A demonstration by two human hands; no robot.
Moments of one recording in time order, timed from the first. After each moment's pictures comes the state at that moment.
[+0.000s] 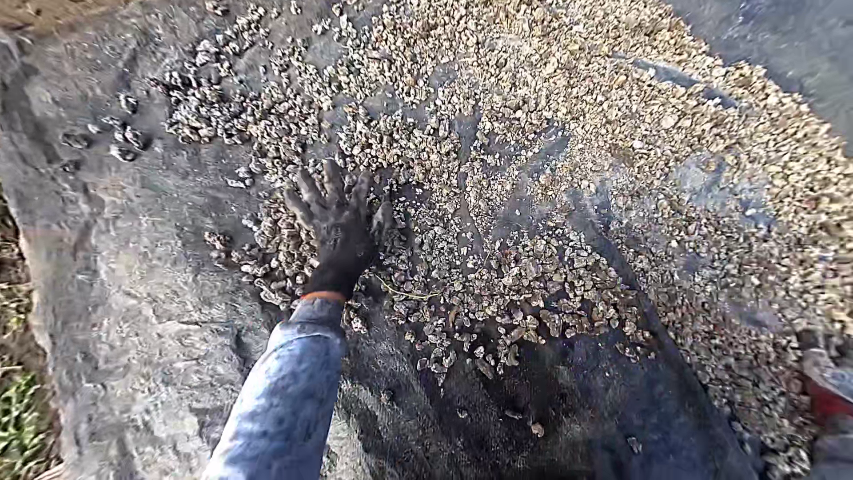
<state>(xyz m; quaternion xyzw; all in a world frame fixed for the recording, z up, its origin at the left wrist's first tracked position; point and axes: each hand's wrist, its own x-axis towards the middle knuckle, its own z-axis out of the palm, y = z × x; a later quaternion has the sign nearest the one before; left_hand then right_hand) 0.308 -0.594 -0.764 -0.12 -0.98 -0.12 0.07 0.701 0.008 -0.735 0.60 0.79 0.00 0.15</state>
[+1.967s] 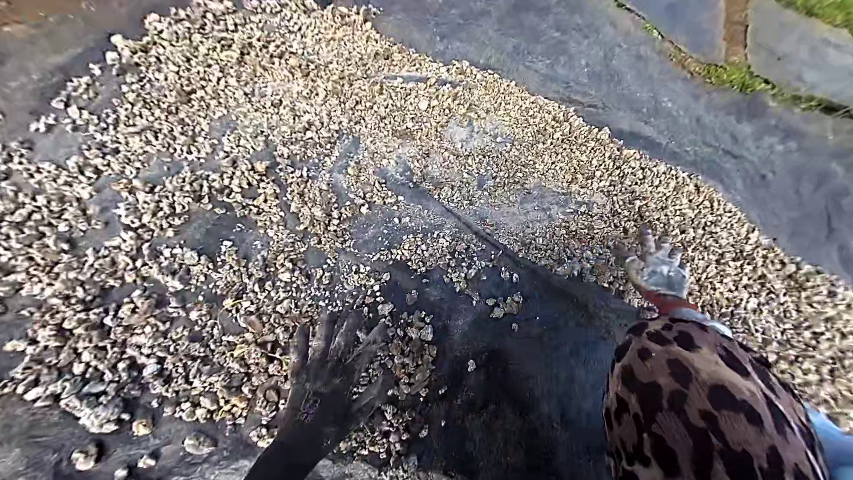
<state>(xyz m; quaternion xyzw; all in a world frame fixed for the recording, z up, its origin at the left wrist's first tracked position) 0.555 -0.564 -0.764 -0.55 -0.80 -0.20 0.08 0.848 -0.121 -0.617 0.64 0.75 -0.16 0.07</state>
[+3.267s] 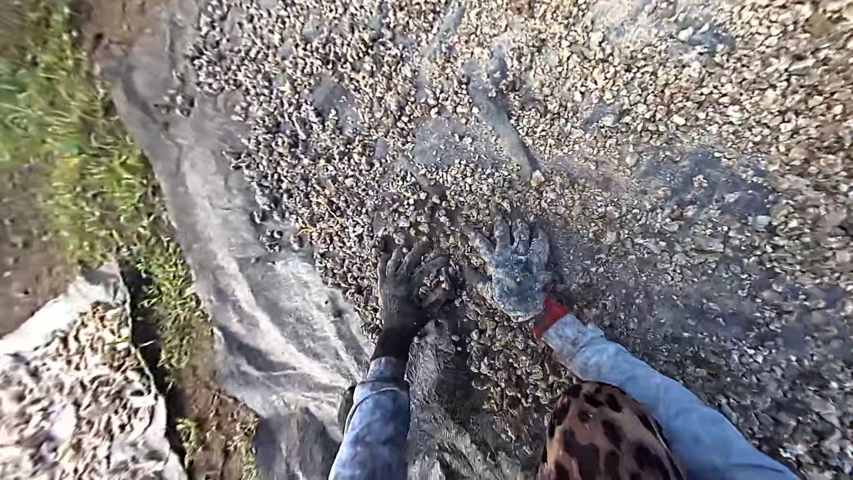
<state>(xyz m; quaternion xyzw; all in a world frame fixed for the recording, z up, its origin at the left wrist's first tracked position) 0.680 -0.446 -0.781 -0.19 -0.95 -0.23 0.02 0.695 -0.209 -0.775 -0.04 0.98 -0.21 -0.02</state>
